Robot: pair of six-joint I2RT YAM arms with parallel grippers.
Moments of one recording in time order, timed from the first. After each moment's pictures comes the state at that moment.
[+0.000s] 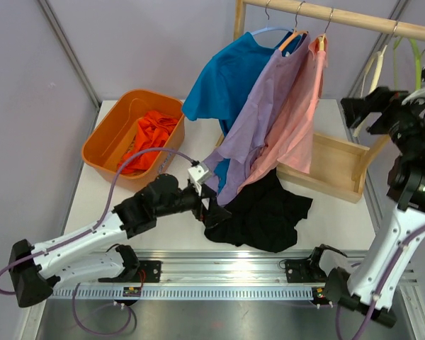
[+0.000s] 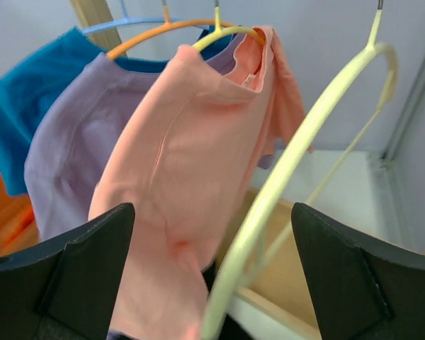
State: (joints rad) left arm -0.94 0.91 0.72 -0.10 0.26 -0.30; right arm -0.43 1.08 1.79 -0.73 -0.63 0.22
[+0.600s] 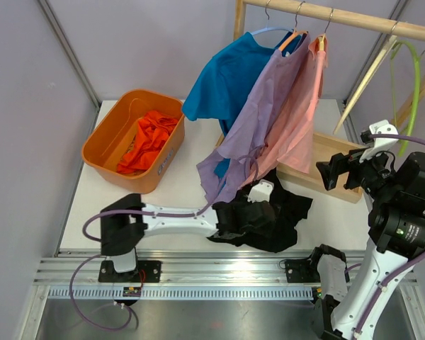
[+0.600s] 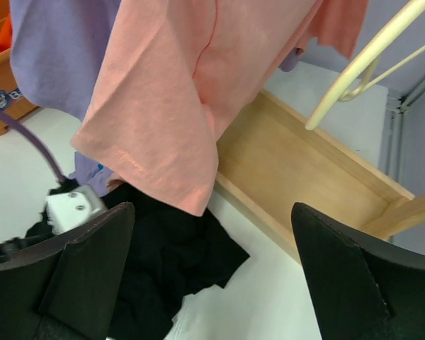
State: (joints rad) left arm -1.35 1.73 1.21 -0.31 -0.46 -0.72; right arm -0.43 0.78 1.50 -1.06 -0.74 -0.30
